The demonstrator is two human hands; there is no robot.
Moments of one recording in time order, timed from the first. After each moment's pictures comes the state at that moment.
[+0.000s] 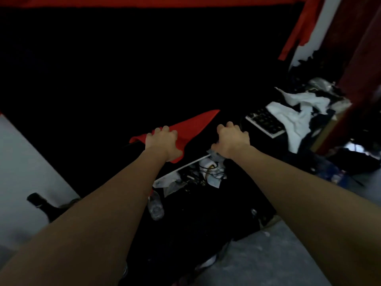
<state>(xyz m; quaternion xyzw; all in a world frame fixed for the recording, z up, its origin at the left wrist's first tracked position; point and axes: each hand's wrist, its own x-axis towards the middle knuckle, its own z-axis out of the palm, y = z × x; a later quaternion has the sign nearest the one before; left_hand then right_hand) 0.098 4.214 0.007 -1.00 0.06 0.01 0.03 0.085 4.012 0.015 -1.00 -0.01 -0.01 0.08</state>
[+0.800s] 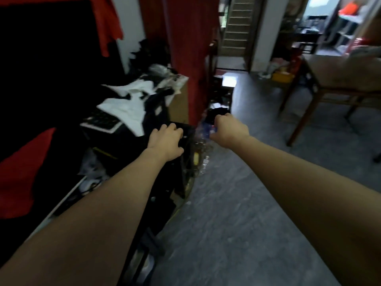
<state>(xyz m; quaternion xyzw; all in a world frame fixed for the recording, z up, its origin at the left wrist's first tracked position) -0.029 3.834 0.011 -0.87 0.48 0.00 0.05 -0.157 3.686 0.022 -0.92 0.35 -0.07 0.13</state>
